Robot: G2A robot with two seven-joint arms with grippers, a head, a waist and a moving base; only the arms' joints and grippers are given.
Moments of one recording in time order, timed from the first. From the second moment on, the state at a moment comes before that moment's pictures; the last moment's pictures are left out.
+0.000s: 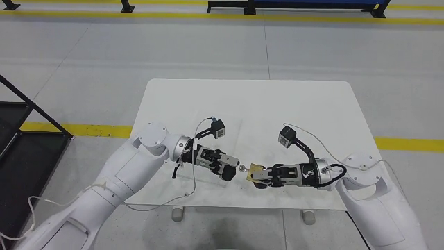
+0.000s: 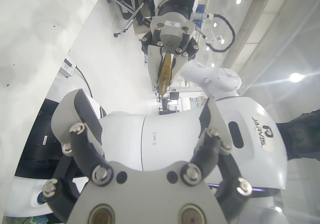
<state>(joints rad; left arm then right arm) 1.00 -1.03 -0.88 -1.37 -0.65 -0.18 -1.37 -1.31 -1.02 1.18 -1.75 0.39 0.04 1.26</state>
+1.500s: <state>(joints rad) 0.97 -1.08 -0.86 -1.30 -0.72 -0.20 -1.43 -1.31 -1.02 1.18 -1.75 0.39 0.04 1.26</state>
